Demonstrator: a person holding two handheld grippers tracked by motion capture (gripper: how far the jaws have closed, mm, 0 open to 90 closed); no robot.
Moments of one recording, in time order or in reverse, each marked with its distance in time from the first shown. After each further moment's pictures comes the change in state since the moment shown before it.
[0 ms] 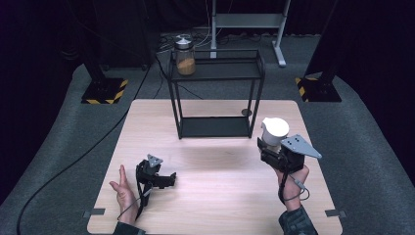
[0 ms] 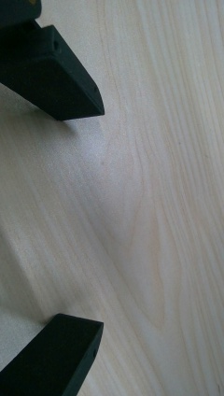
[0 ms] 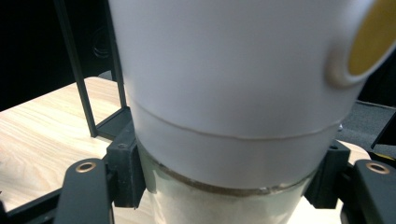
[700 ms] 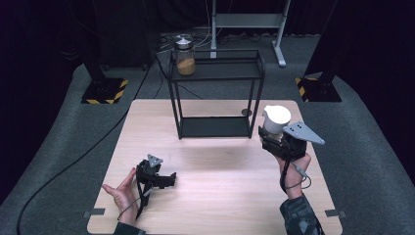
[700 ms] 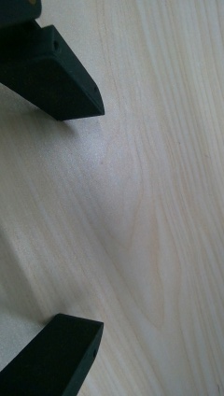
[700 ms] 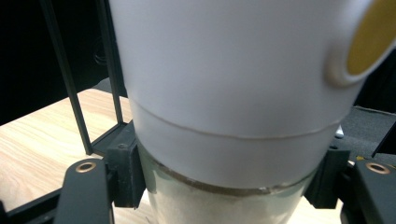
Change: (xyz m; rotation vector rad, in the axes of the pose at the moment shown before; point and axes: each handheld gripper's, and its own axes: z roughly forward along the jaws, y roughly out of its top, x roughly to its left) left arm 0.000 0.001 0.000 0.001 0.000 0.002; right arm -0.013 0.025 0.013 -0.018 0.008 0.005
